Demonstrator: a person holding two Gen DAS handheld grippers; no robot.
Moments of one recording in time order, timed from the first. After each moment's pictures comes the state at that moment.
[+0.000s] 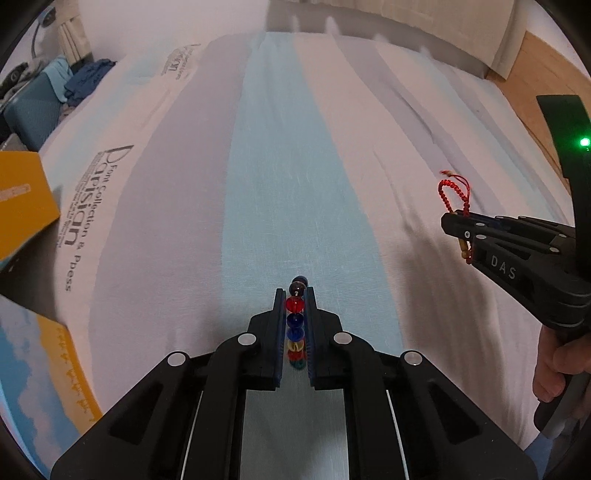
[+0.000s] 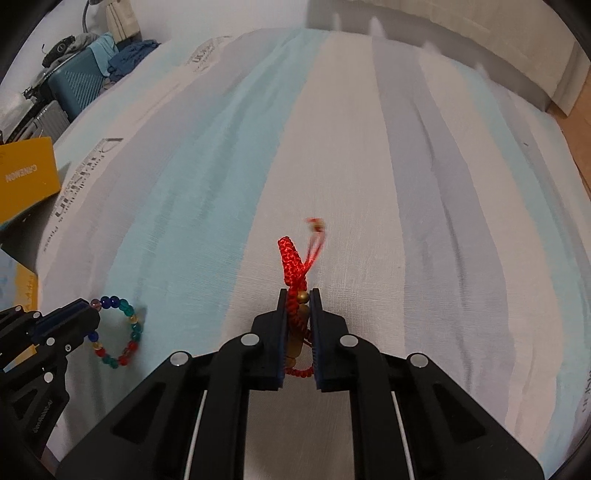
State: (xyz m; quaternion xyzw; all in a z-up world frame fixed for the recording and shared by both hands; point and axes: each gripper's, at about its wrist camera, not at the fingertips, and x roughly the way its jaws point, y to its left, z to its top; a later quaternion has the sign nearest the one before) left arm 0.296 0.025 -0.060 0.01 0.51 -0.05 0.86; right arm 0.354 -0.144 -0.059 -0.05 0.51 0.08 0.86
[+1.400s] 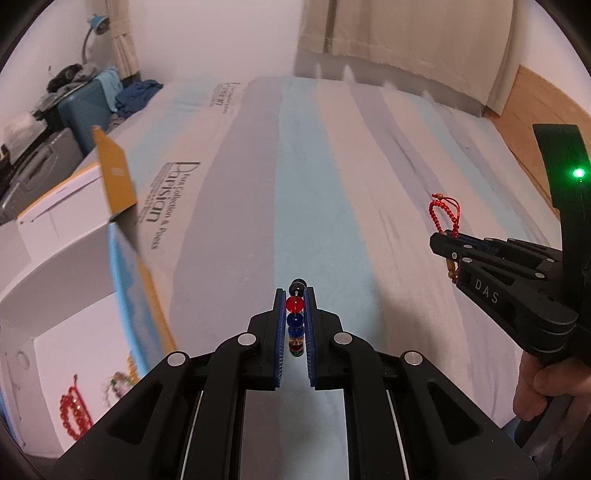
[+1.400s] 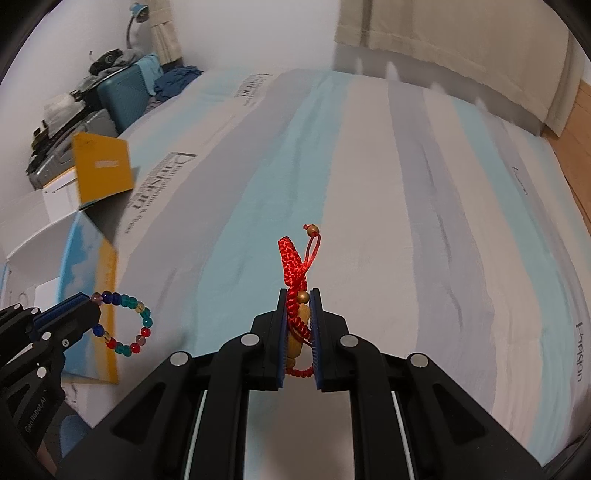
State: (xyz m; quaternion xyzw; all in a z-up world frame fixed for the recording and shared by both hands) left arm 0.162 0.059 0.040 -0.01 0.45 -0.01 0.89; right arm 0.230 -0.103 0.034 -0.05 0.45 0.12 0.88
